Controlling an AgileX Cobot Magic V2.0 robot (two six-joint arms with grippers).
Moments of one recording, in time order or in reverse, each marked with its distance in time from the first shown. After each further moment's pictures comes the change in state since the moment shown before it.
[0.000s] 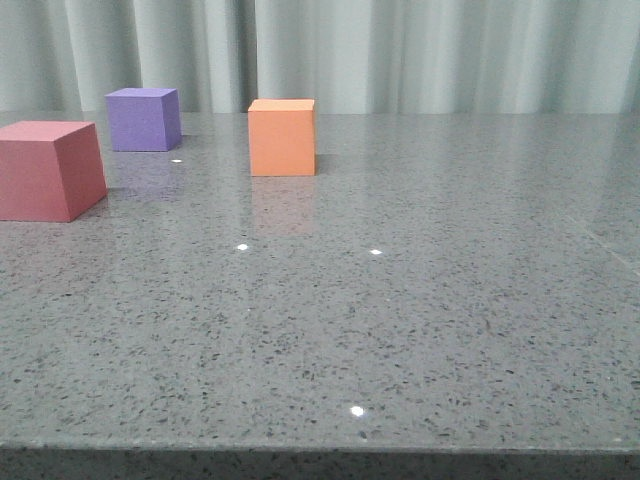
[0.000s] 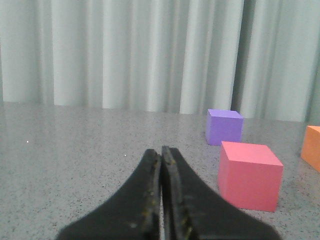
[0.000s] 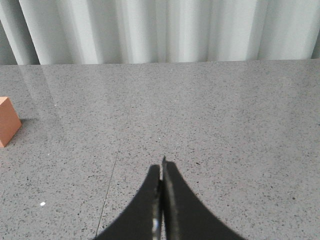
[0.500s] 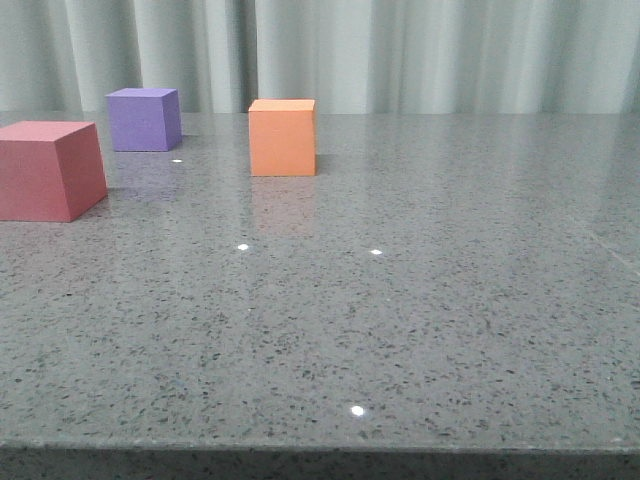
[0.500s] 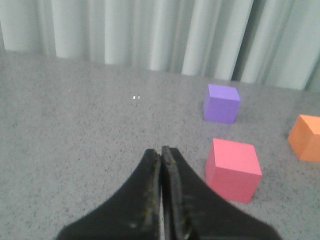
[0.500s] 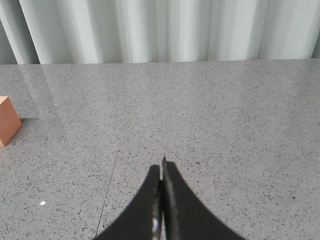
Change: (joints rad) left arm 0.000 0.374 -0.638 -0.037 0.625 0.000; right arm 0.000 0.000 0.002 0.000 0.000 0.000
